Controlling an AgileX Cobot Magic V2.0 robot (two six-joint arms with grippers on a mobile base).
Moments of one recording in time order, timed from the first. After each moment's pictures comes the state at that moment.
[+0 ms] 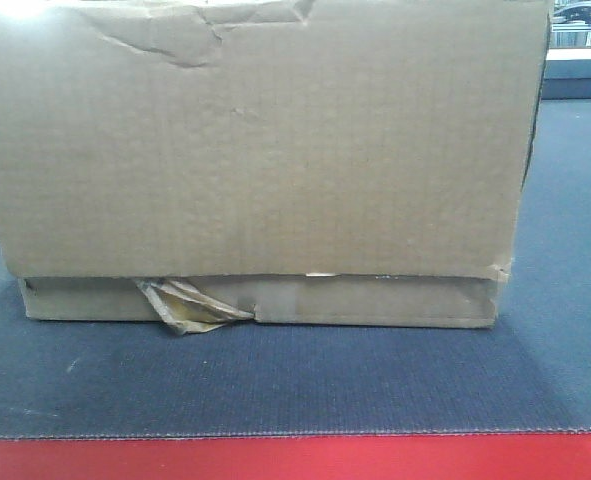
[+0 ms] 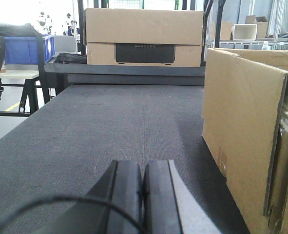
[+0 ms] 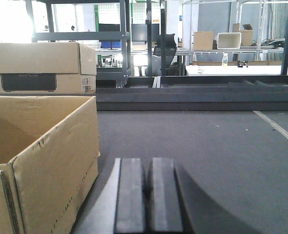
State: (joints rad) left arm 0.06 0.00 0.00 0.03 0.03 -0.02; right arm 0.18 0.01 -0.38 -0.16 0.38 0.19
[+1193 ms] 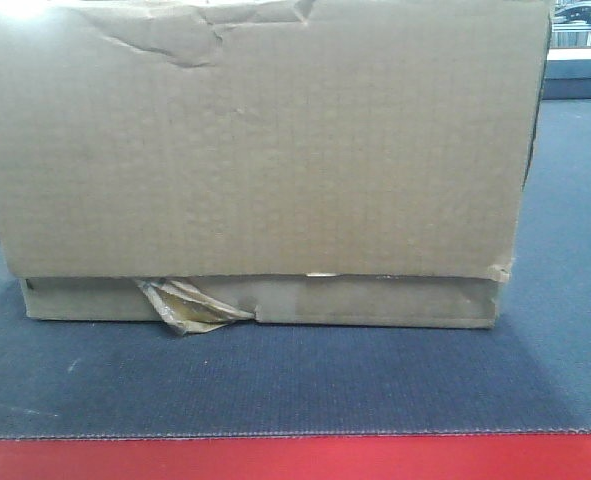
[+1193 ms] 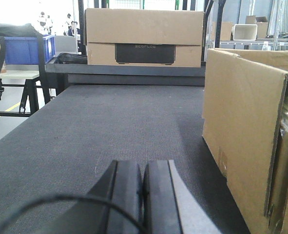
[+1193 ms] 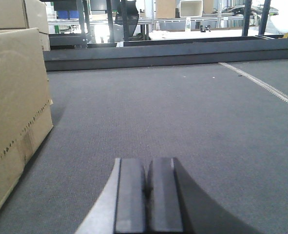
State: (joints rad) left arm 0.06 0.00 0.00 0.03 0.02 -0.02; right arm -0.05 0.00 0.00 0.11 0.10 -0.04
